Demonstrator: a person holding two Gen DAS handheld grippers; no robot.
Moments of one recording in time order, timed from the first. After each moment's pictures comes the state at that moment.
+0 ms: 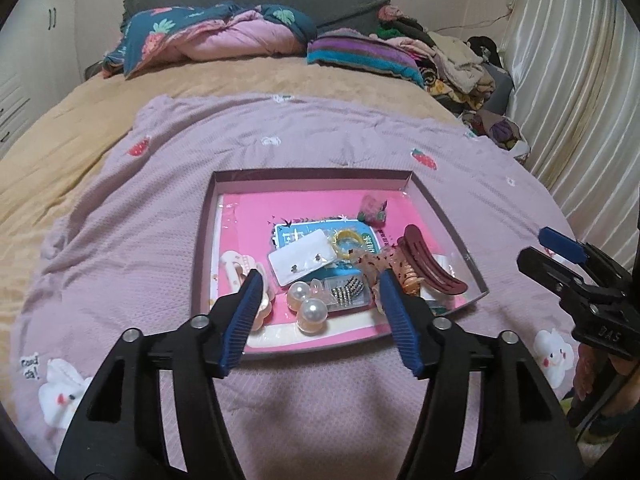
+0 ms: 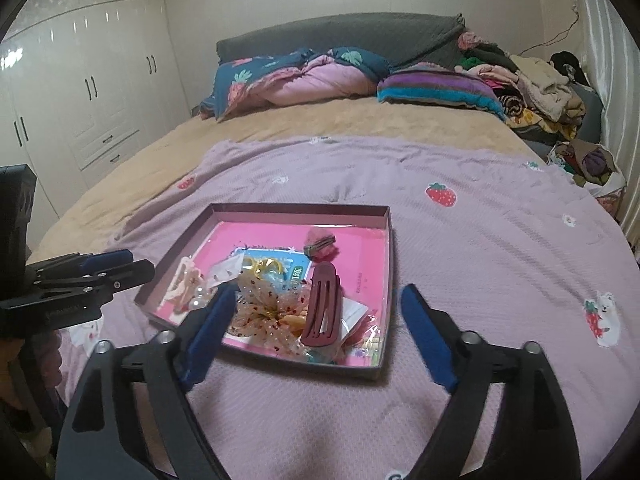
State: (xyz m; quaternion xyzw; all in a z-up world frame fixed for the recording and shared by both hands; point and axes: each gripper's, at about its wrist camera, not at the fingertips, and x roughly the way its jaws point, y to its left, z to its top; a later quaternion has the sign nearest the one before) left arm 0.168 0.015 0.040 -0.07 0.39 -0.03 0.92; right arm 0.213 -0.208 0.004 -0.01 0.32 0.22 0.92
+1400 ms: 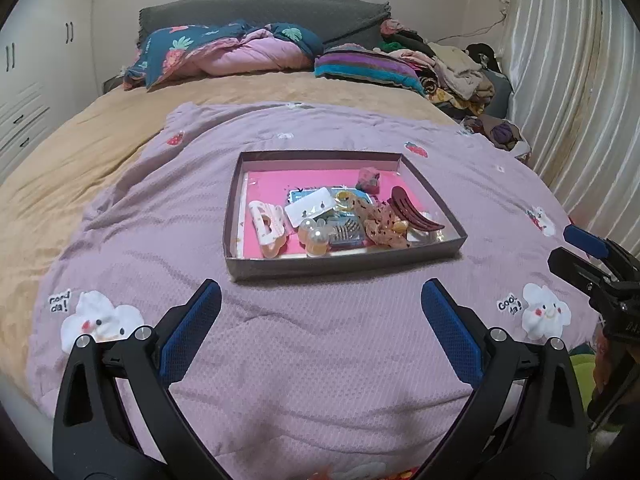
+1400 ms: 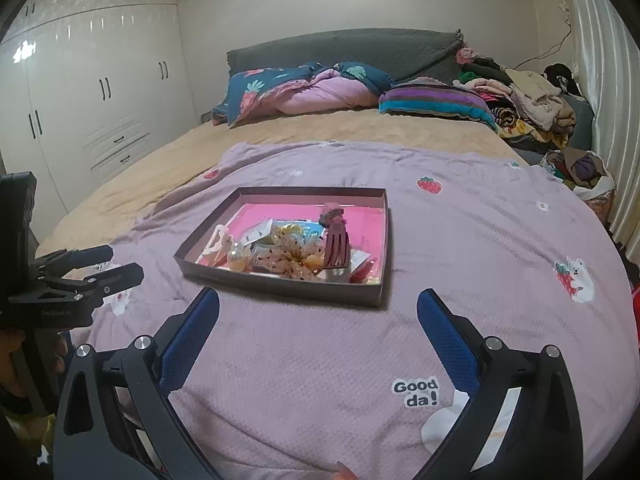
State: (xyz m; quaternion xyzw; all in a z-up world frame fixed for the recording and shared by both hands) left arm 0.066 0.006 0.036 -0.05 0.36 -0.01 0.93; right arm 0.110 -0.230 0.009 -0.02 0.30 0.22 0.93
